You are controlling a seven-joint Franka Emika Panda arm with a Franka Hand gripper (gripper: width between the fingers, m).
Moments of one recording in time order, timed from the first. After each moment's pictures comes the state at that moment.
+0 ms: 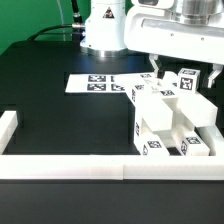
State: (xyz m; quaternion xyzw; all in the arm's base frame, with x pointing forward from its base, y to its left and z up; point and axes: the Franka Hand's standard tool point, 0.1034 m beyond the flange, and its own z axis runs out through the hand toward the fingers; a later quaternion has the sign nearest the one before) arm 0.606 0.085 0.113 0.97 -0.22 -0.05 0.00
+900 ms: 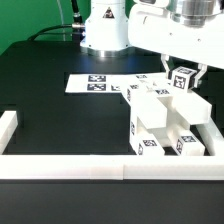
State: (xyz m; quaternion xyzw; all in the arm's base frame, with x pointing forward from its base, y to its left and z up) arm 0.606 0.085 0.113 0.93 -0.35 -0.05 0.01
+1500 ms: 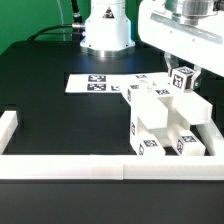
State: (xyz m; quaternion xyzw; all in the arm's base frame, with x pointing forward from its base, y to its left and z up) arm 0.606 0.086 0.113 0.85 -0.52 -0.05 0.01
